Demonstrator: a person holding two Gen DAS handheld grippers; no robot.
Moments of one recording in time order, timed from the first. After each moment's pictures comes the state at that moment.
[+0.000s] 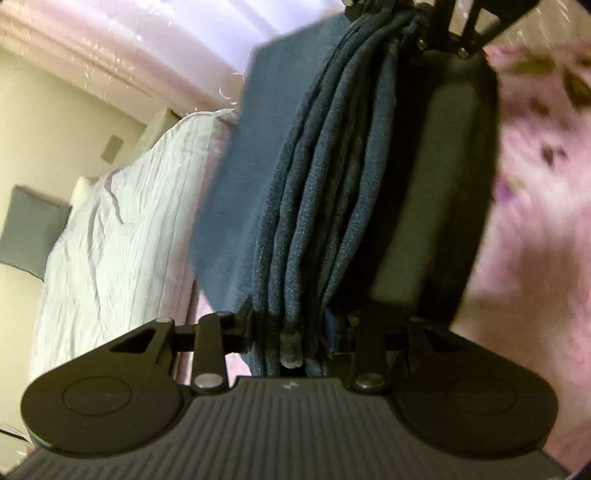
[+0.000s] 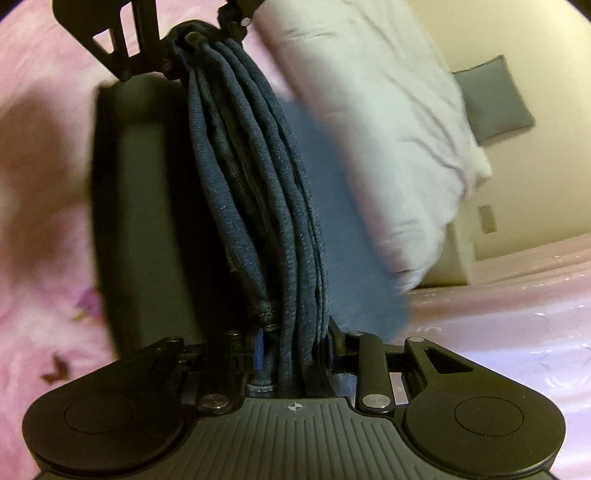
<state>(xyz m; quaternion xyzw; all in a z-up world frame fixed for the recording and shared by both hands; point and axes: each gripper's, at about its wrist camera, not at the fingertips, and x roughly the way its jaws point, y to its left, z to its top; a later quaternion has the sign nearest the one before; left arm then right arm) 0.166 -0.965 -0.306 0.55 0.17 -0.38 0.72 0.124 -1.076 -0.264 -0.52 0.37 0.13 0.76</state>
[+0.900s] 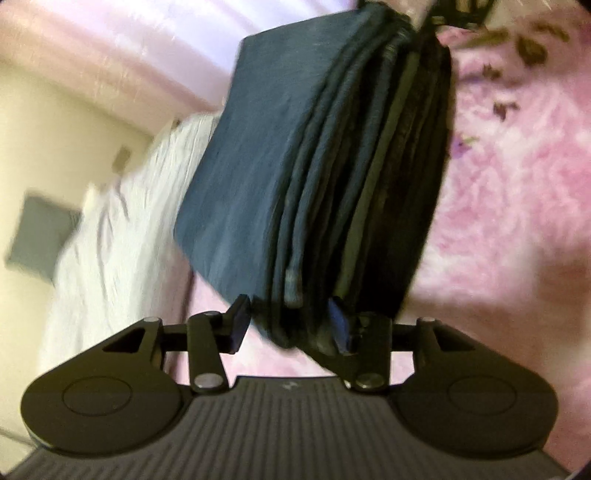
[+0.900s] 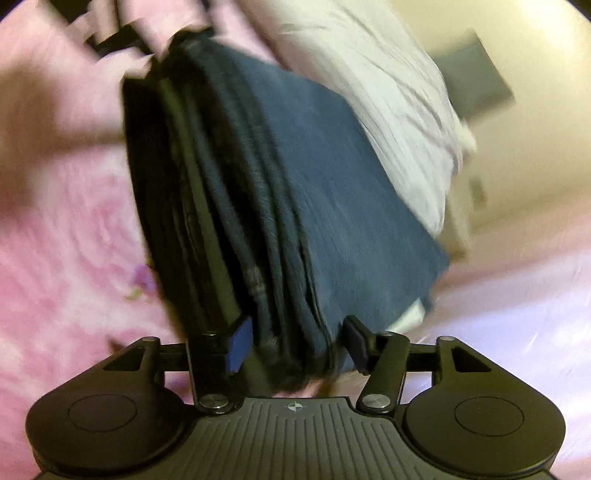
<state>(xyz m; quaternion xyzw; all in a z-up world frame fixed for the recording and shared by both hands) 0.155 -0.910 -0.305 0.52 0.18 -0.38 0.75 0.083 -1.093 -0.267 -0.41 0.40 0.08 0.81</state>
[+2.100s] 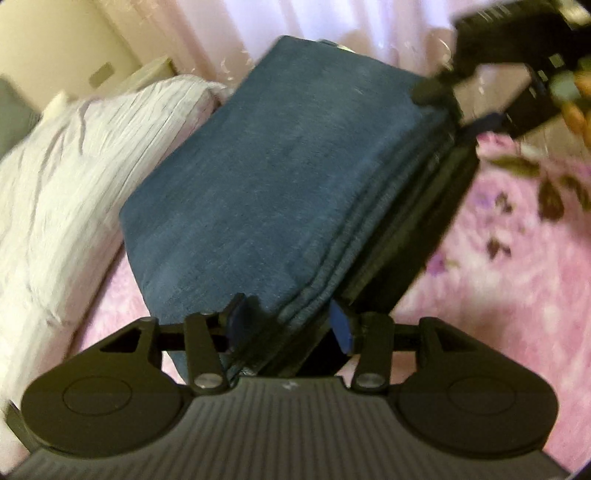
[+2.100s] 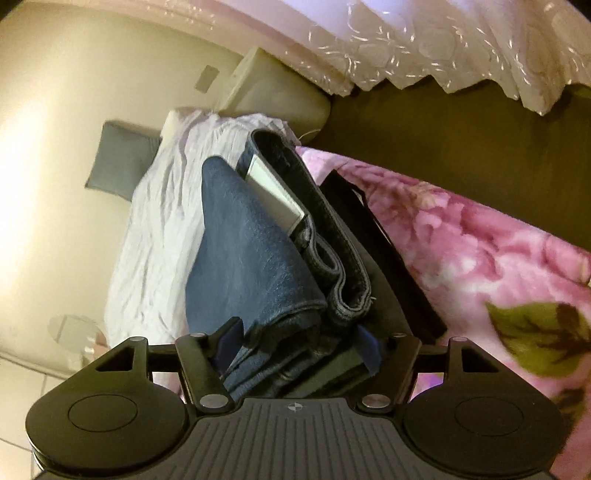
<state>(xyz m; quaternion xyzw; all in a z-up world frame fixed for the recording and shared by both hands) 0.177 -0.968 -0.279 0.40 0.30 -0.42 0.75 0.070 -1.245 -0.293 0.55 0.29 -0.06 0.78</state>
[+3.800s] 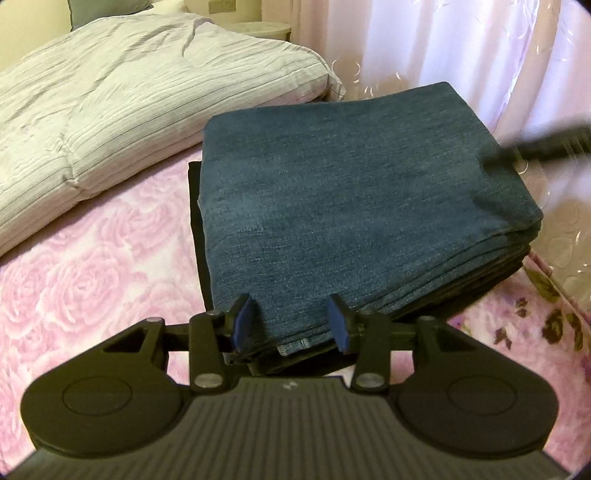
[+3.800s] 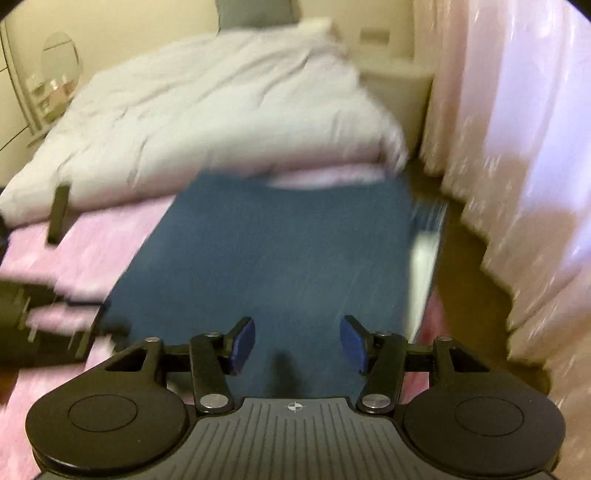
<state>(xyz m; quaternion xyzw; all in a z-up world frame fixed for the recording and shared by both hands) 0.228 -0.900 -0.271 0.16 0.41 -0.33 0.83 0.177 -1.152 -0.206 0.06 0.42 -0.01 0.91</state>
